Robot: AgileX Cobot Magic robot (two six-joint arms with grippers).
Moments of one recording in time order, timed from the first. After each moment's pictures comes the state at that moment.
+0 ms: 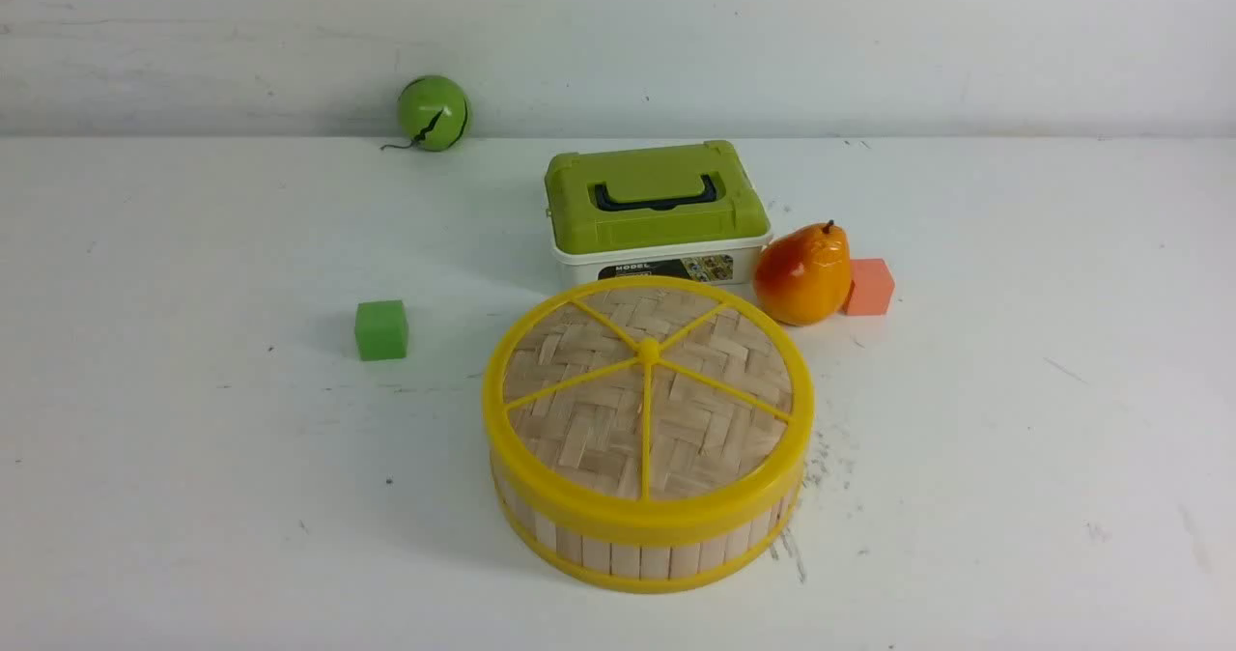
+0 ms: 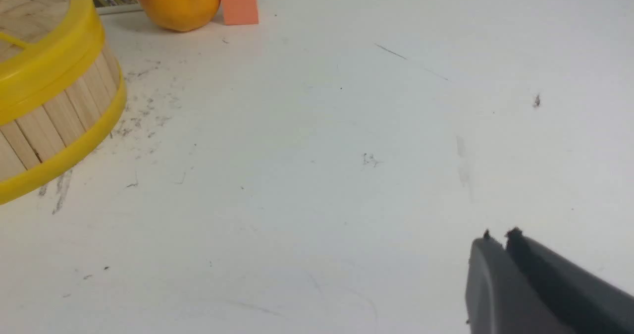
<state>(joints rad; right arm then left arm) -0.03 -0.01 0.02 0.02 0.38 0.07 -0.04 -0.01 0.03 -0.03 0.37 -0.20</state>
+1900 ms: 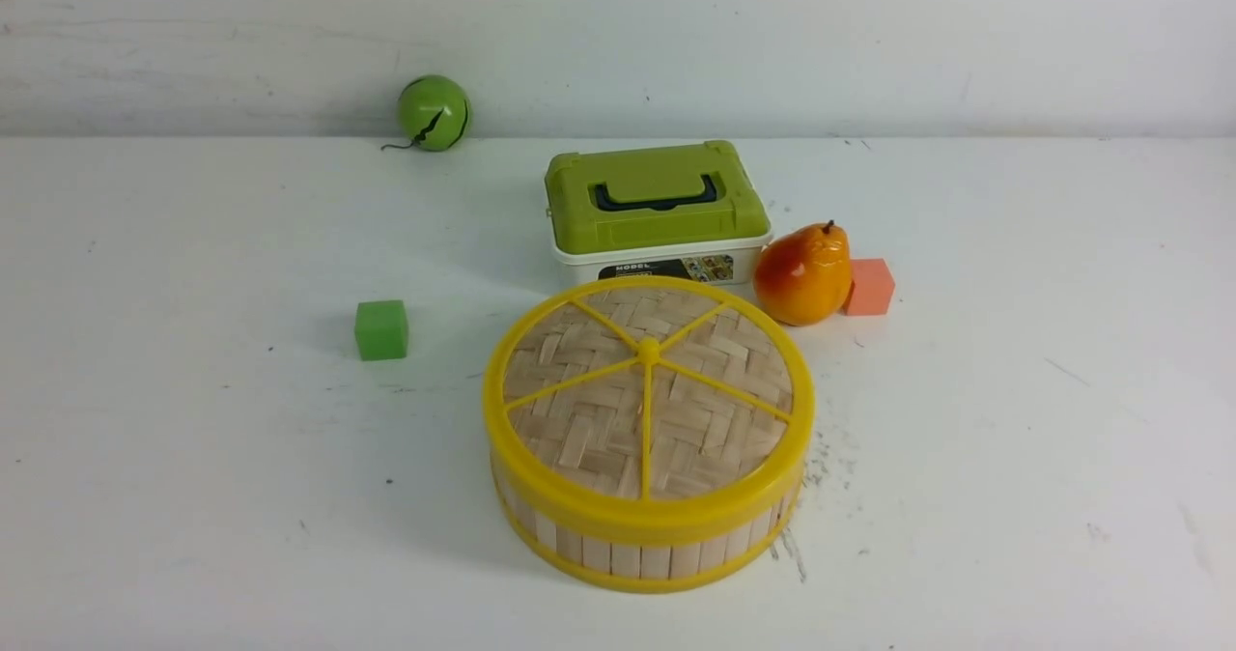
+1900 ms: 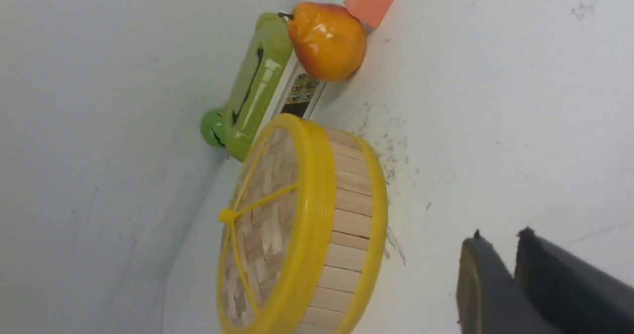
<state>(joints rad) -0.02 -0.01 0.03 0.69 0.38 0.49 -0.04 -0.01 0.03 -0.03 0.37 -0.20</state>
